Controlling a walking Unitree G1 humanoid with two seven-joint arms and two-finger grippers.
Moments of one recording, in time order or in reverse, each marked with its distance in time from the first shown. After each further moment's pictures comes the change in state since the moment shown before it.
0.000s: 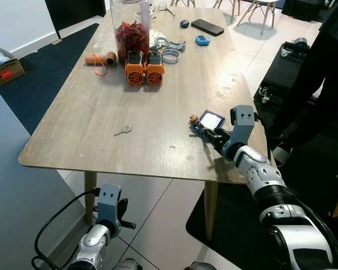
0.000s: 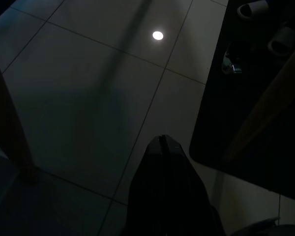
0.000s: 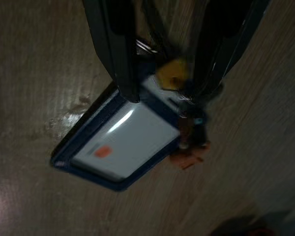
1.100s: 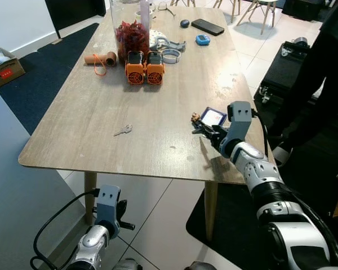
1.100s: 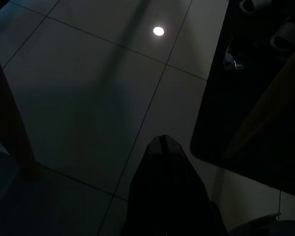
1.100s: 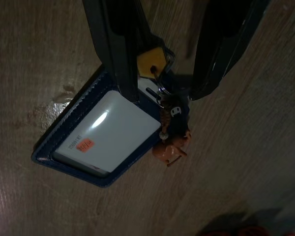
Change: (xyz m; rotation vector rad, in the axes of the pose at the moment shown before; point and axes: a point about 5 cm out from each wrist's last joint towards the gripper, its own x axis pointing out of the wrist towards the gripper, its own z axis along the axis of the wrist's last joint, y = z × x) left arm -0.001 0.002 -0.001 0.000 0.017 0.003; right arm 0.003 0.008 0.001 0.002 0.013 0.017
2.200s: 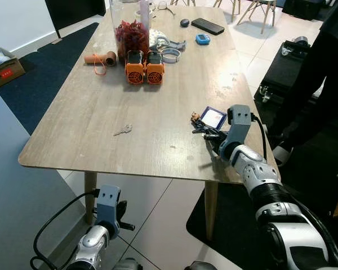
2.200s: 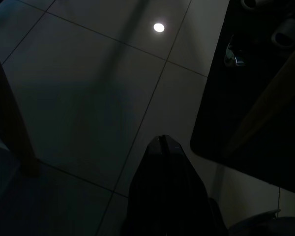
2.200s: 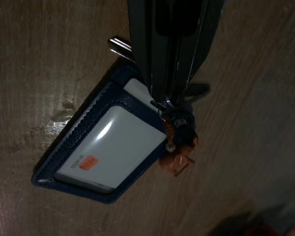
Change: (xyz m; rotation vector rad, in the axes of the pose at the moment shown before) left arm 0.000 0.000 -0.001 -0.004 0.011 0.001; right arm 0.000 0.000 0.000 0.101 -0.037 0.008
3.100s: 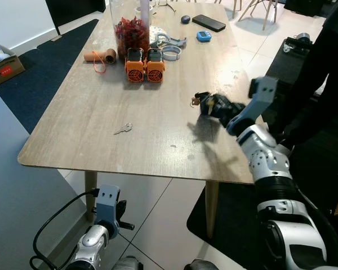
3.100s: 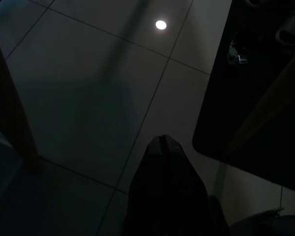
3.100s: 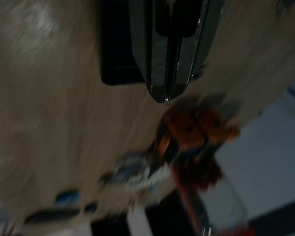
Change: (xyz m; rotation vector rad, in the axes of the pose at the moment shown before) left arm 0.000 0.002 0.001 0.003 -0.002 0.003; right arm -0.015 0.010 0.081 0.011 -0.396 0.073
